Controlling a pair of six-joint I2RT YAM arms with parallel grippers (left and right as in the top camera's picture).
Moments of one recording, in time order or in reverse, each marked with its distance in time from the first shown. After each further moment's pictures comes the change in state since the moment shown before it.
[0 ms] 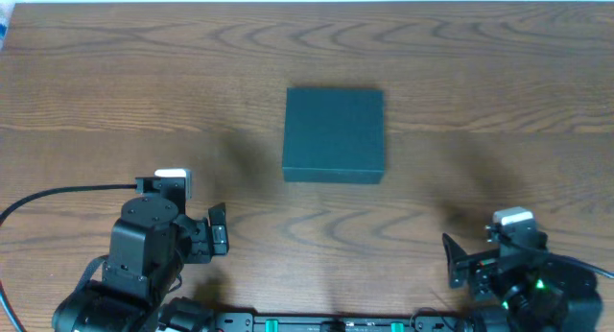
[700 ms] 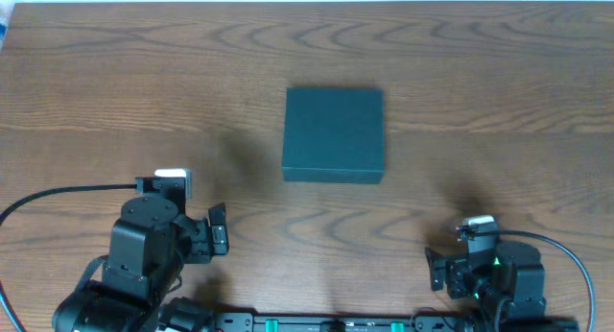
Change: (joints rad) left arm 0.000 0.000 0.000 0.000 0.000 0.000; right arm -0.011 -0.045 -0.339 0.051 0.003 0.018
